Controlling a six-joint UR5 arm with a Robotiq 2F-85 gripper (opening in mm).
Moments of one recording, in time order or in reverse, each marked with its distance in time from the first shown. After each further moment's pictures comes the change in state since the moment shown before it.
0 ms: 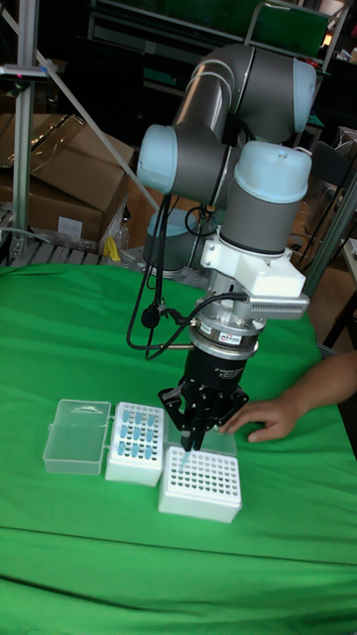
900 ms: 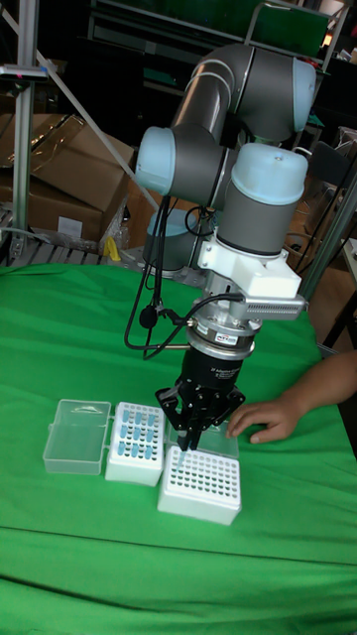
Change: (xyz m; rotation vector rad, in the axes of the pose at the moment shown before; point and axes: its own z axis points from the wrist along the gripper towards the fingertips) arm 0.012 -0.003 0.001 0.002 0.010 0.005
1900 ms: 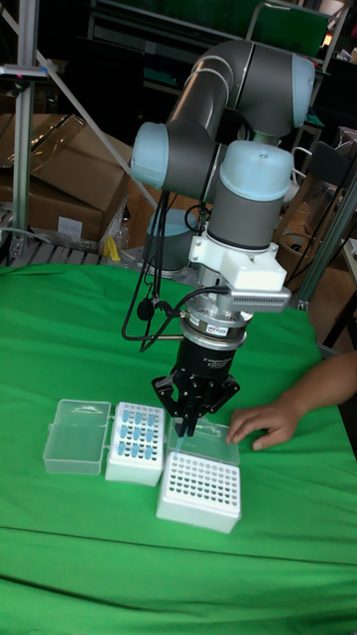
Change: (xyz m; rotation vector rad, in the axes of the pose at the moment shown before) arm 0.025 0.007 0.002 -0.026 0.018 0.035
